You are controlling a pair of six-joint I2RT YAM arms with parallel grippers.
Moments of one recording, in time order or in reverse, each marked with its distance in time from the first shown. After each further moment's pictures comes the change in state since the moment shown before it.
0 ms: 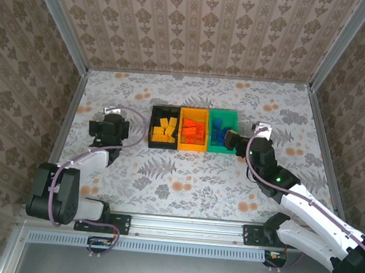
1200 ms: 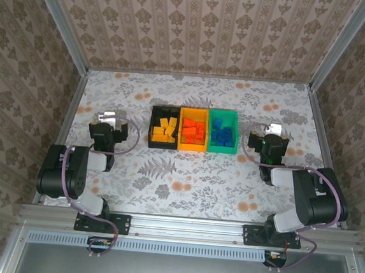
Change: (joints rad) left arm 0.153 0.212 -0.142 0.520 0.309 0.013; right arm -0.496 0.622 -0.206 0.831 -0.143 -0.420
